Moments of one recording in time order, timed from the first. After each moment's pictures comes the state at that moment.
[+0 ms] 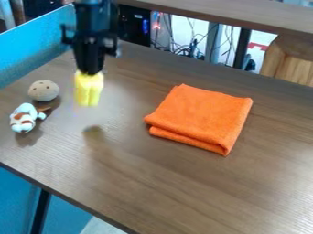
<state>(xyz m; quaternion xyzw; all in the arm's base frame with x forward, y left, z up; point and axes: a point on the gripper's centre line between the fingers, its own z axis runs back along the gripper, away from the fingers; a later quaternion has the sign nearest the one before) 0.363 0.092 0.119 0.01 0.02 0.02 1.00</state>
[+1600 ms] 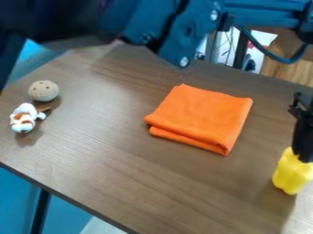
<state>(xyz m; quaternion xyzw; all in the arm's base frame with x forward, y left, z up) 0.355 -0.239 0.084 -0.03 0.01 -0.41 0.91</state>
